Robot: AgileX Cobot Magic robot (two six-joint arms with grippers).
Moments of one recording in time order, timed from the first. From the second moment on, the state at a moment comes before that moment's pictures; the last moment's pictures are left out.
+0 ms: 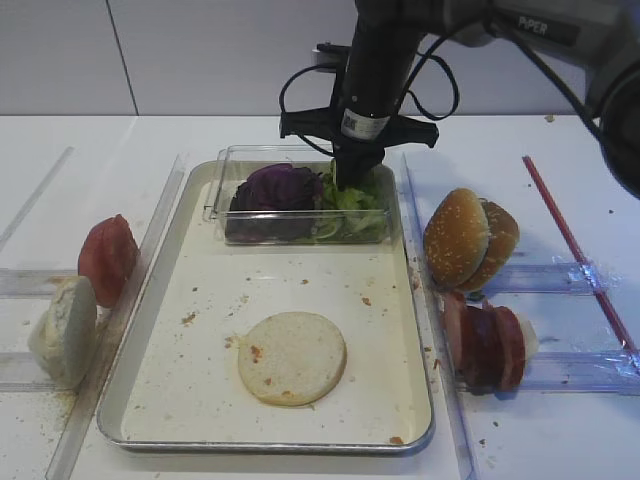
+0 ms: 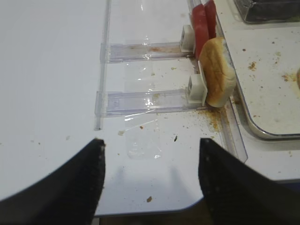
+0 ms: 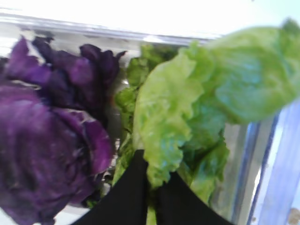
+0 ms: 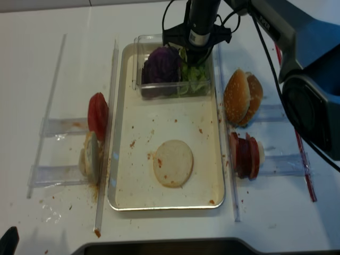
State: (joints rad) left arm -0.07 -0.02 -0.49 0.07 1.17 -0.05; right arm 0.46 2.32 -2.16 0.13 1.24 0.30
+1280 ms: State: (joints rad) left arm -0.07 -0.02 -0.49 0.07 1.17 -0.05; right arm 0.54 2.02 -2.03 0.21 1.25 0.30
